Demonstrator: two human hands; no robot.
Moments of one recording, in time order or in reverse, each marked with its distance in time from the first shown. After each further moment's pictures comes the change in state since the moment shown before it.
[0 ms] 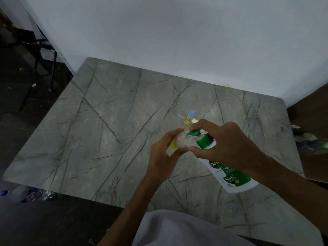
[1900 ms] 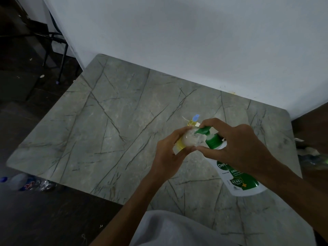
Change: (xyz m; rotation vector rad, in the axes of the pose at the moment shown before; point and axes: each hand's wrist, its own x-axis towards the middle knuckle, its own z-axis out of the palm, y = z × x) left_hand 0.007 0.012 0.002 0.031 0.000 0.028; right_hand 0.001 -0.005 -0.014 -0.052 0.008 0.021
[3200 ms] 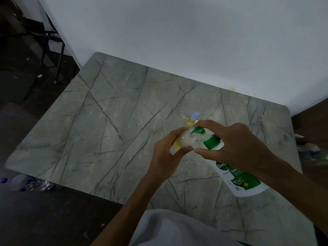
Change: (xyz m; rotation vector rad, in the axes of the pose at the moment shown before) left_hand -0.004 -0.007 -0.002 -0.007 -0.006 -0.006; right_hand 0.002 0.003 0.000 -0.049 -0.078 -0.050
